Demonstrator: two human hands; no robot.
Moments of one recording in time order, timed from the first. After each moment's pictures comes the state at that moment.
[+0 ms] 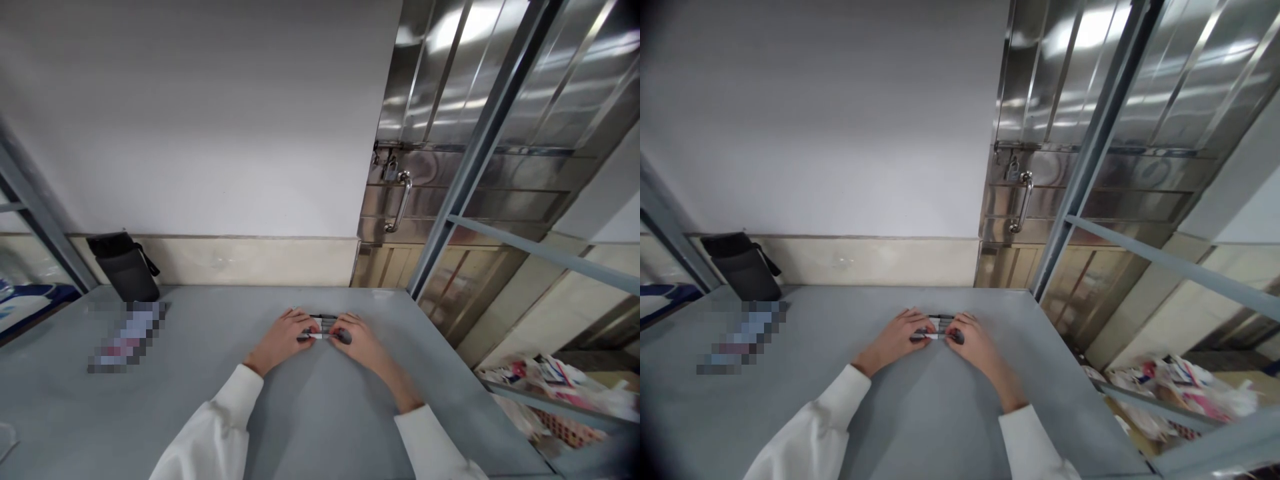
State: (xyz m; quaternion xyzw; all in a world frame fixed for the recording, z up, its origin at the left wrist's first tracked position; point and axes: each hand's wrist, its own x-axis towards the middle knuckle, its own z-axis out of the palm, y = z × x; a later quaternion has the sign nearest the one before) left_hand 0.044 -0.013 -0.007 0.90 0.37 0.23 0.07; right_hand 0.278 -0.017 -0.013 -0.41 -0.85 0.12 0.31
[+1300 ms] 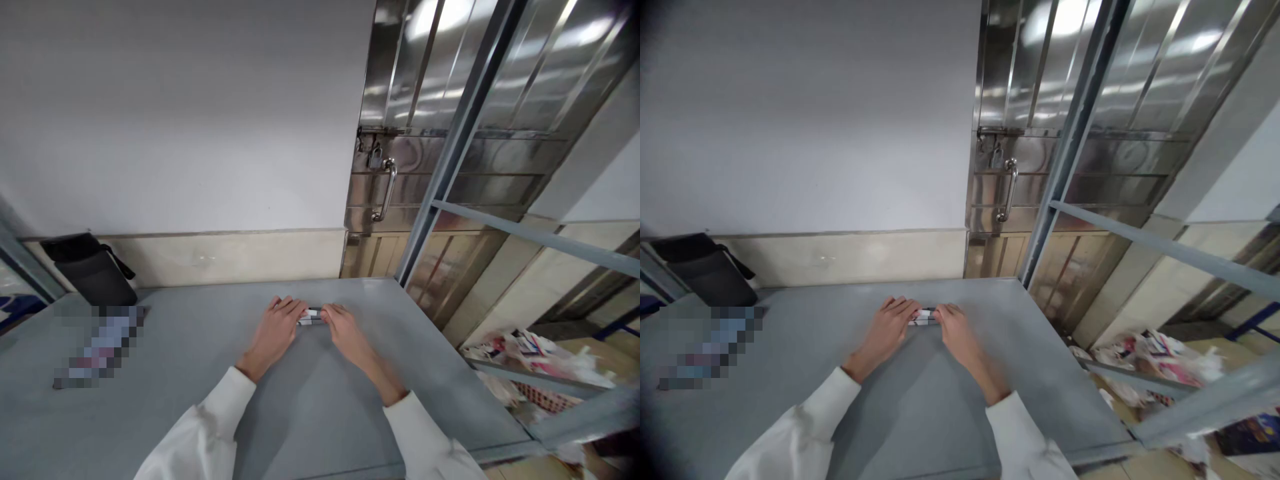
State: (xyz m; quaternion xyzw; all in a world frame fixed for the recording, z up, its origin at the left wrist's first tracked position) left_hand 0.063 -0.028 0.019 0.88 0.42 0.23 -0.08; right_hand 0.261 -0.024 -0.013 -0.44 -0.81 0.09 0.36
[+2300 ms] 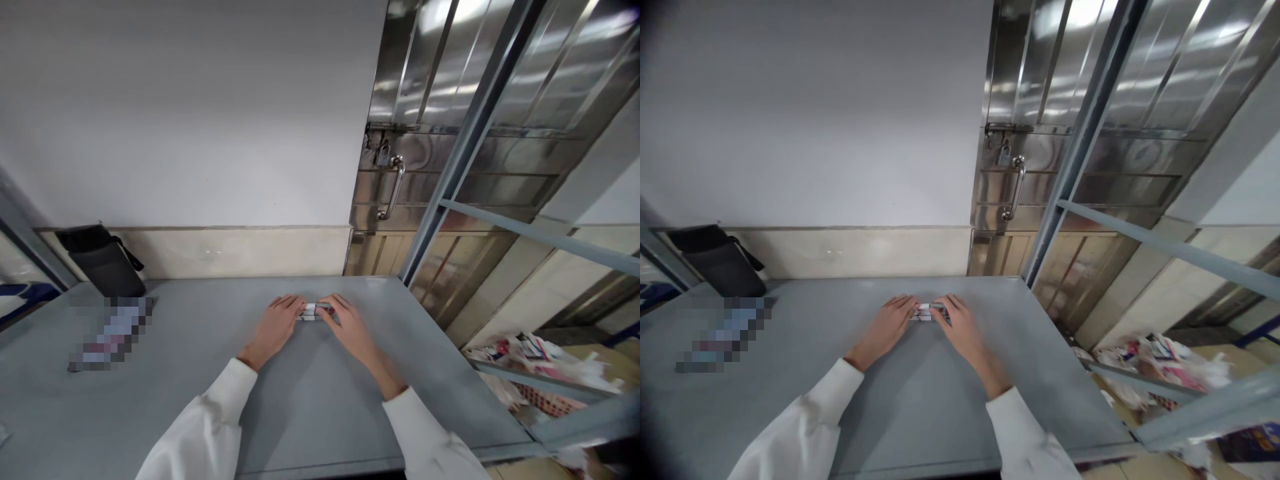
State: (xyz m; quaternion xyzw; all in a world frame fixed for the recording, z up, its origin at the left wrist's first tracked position) left_hand 0.053 -0.021 0.005 0.86 0.44 0.23 -0.02; right_hand 0.260 -0.025 -0.005 -0.43 -0.80 0.12 0.39
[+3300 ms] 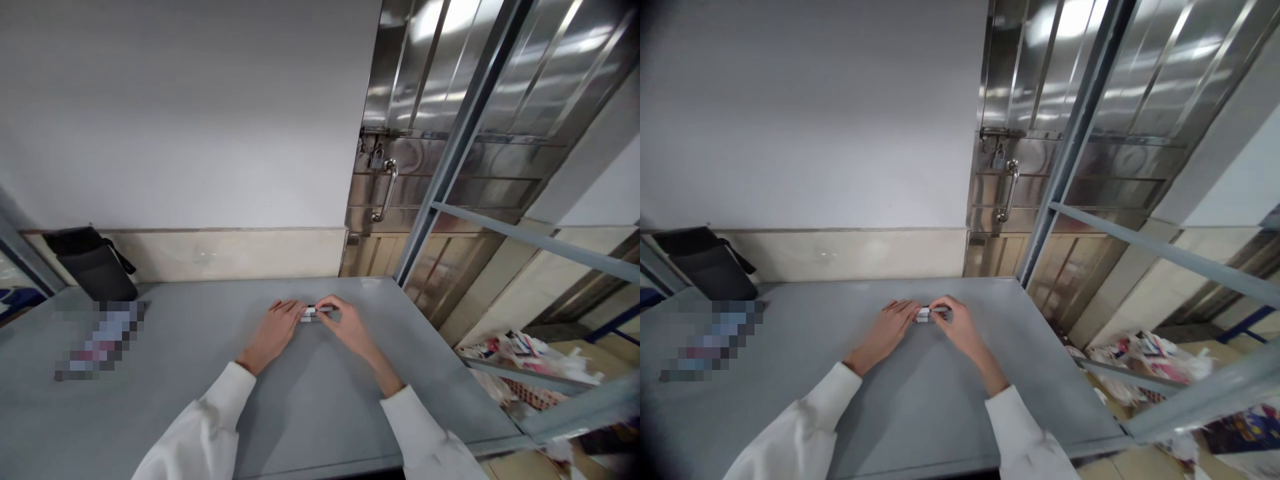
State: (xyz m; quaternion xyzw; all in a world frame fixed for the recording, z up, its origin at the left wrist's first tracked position) left_hand 0.058 -0.024 0.003 0.87 0.44 0.22 -0.01; right_hand 0.261 -0.023 0.000 -0.41 -0.73 0.29 0.46
